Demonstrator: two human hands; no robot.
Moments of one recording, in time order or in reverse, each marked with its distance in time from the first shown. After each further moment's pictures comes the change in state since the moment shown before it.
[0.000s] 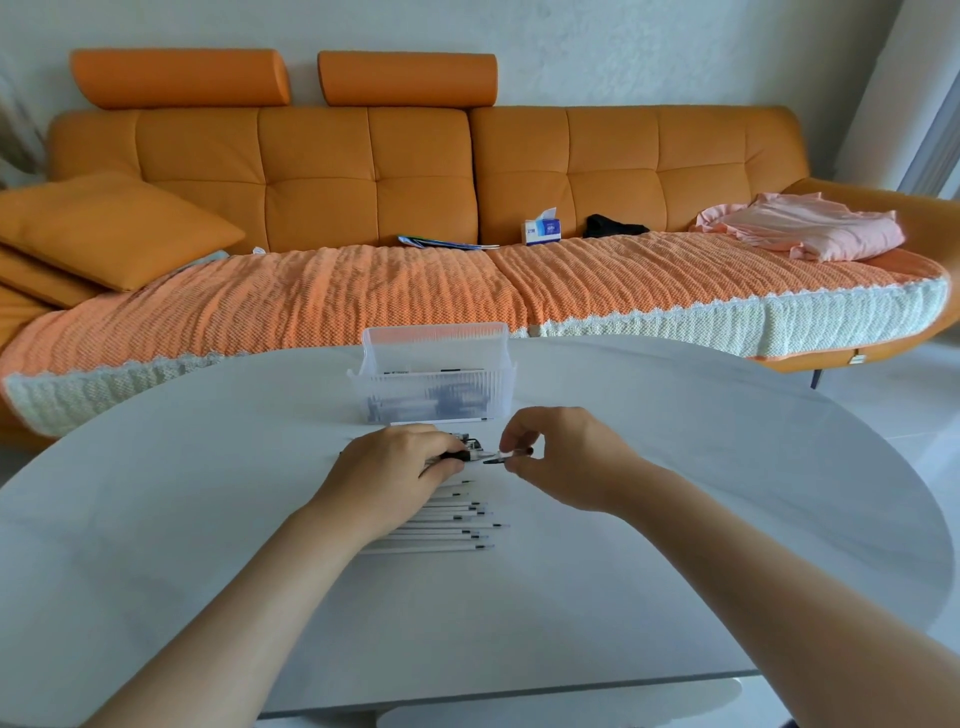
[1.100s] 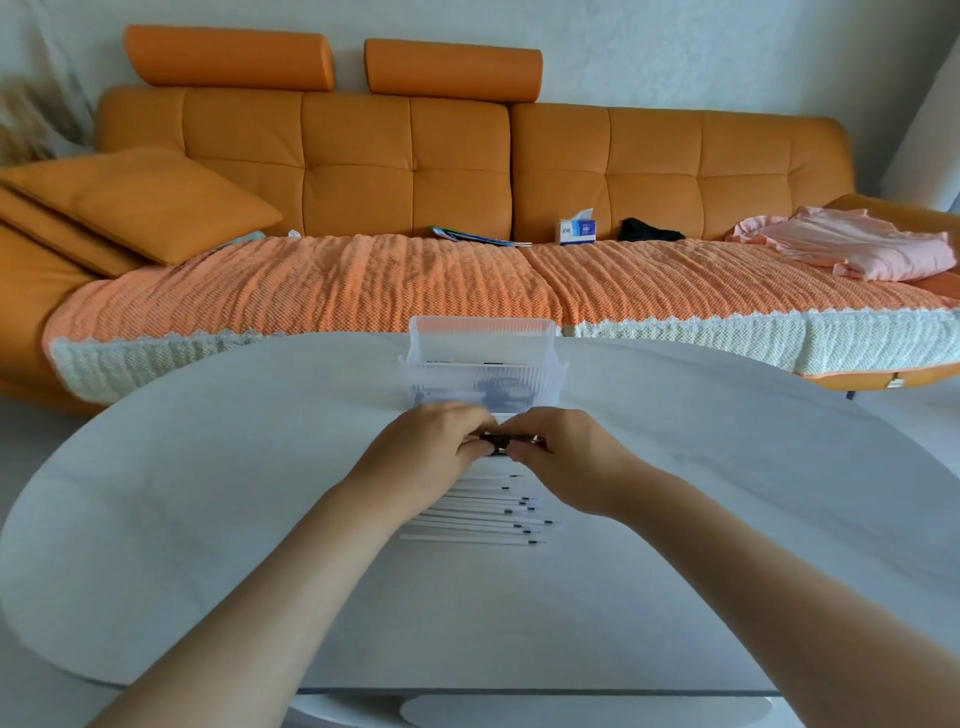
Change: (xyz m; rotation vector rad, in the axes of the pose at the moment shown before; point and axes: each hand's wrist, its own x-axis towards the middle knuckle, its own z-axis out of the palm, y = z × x) left_hand -0.004 -0.012 -0.018 -0.152 0.039 0.037; right_hand 0.018 -0.040 0.027 0.117 -0.077 -0.081
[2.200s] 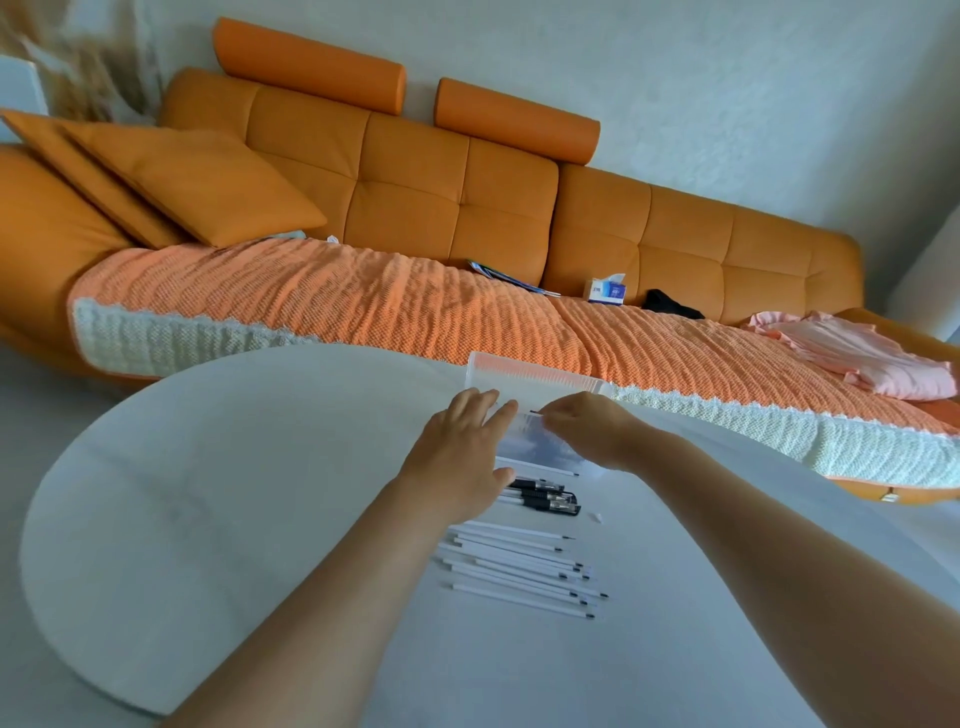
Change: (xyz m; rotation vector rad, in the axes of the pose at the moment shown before) left_hand 0.018 -0.052 -0.006 0.271 -0.061 -0.126; right_hand 0.104 -0.022 -0.020 -0.196 -0.123 0.199
